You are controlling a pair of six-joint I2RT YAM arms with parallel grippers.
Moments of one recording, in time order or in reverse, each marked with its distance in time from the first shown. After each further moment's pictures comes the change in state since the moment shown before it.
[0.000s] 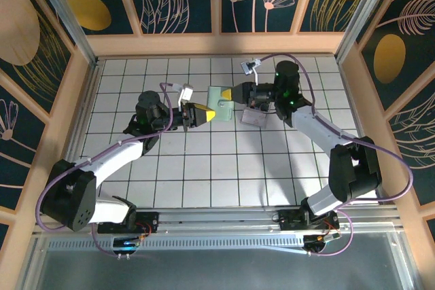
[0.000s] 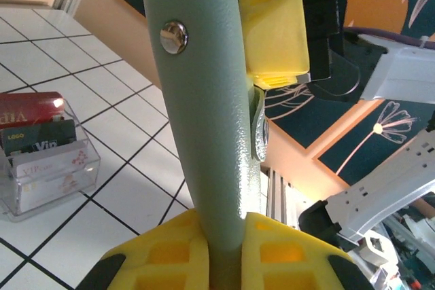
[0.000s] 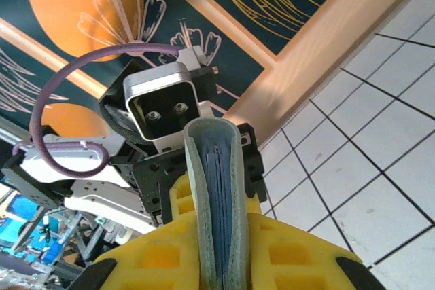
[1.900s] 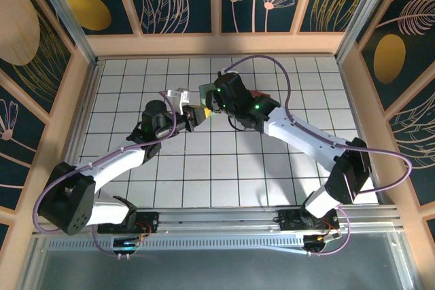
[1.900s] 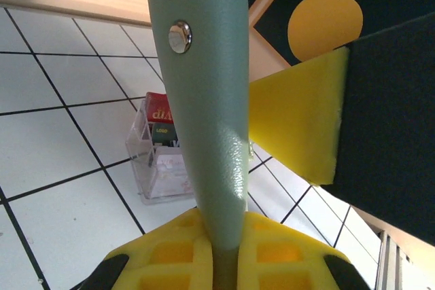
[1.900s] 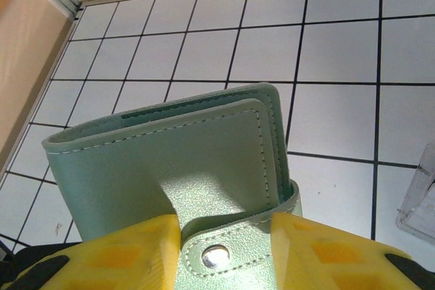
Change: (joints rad) left arm -0.068 -0.032 -0.079 -0.066 -0.473 0.037; right arm 0.473 0.045 0.337 -0.828 1.427 -0.121
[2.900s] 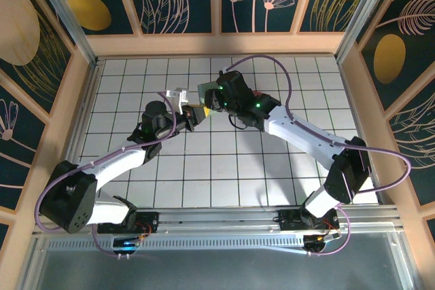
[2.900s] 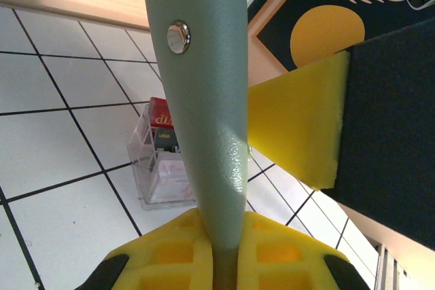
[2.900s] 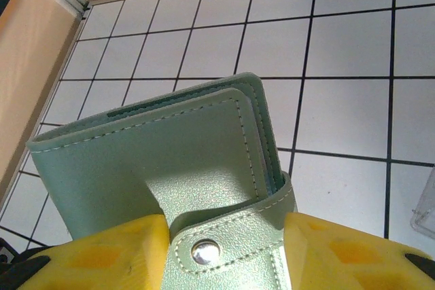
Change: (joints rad) left arm 0.000 0.014 -0.014 0.049 -0.016 -0.042; right arm -0.026 0.005 -0.016 0.026 -0.060 0.014
